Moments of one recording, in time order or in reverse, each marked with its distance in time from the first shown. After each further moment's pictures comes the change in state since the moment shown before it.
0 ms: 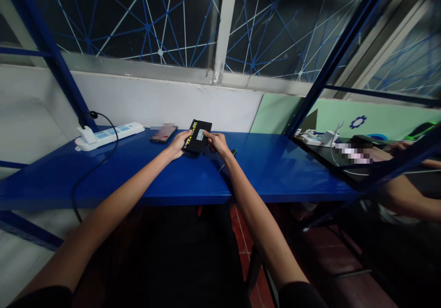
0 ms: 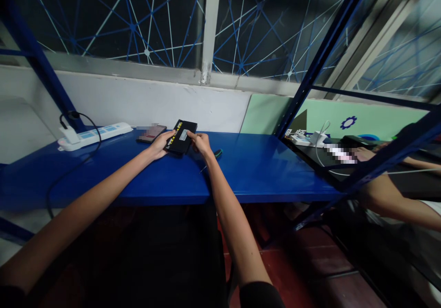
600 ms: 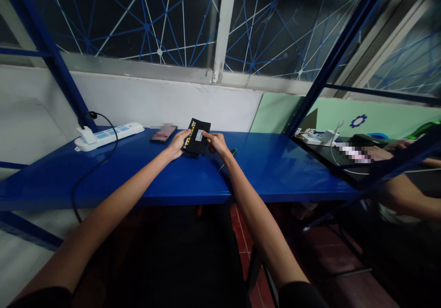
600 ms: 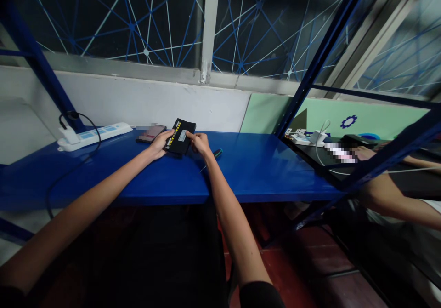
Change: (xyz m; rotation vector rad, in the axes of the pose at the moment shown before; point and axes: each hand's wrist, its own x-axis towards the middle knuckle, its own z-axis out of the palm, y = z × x) left_hand -0.001 0.000 0.002 -0.009 0.022 0.037; right_hand -0.001 -0.001 0.001 -0.026 -0.009 0.013
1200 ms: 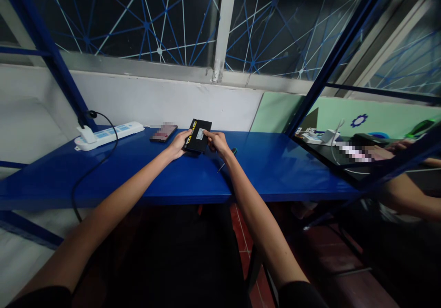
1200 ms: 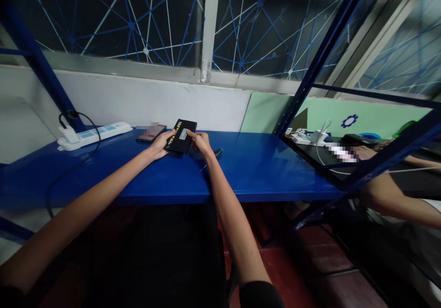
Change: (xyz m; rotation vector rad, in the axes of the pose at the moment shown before) left_hand 0.002 -0.004 -0.001 -0.034 -0.024 -0.046; right_hand 0.000 -0.001 -0.003 0.006 0.000 -0.008
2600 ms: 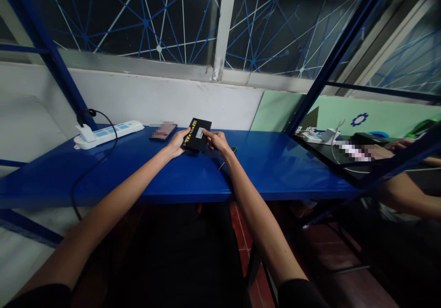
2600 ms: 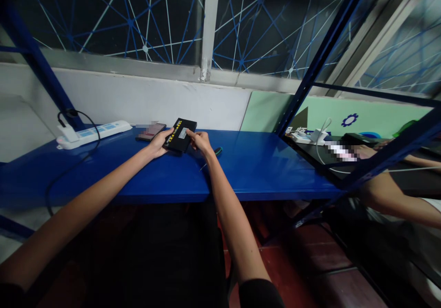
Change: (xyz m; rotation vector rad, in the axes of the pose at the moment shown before) left_hand -0.001 0.003 -0.001 -0.037 -0.031 -0.068; right_hand 0.002 0.002 0.000 -0.035 -0.008 -0.004
